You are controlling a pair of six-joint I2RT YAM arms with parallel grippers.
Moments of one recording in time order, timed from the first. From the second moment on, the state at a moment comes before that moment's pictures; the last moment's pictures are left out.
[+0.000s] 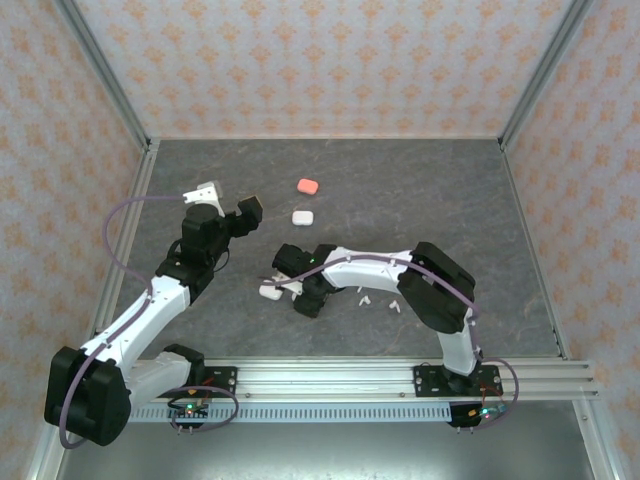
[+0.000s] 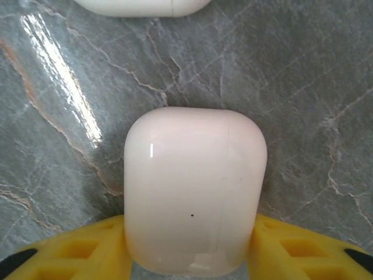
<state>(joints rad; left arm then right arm) -0.26 1.05 0.64 0.05 -0.15 -0.51 1.05 1.96 1.33 -0.77 0.03 -0.15</state>
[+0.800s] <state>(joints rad) -0.26 0.96 0.73 -0.02 0.31 -0.49 0.93 1.42 1.22 -0.49 0.19 -0.39</state>
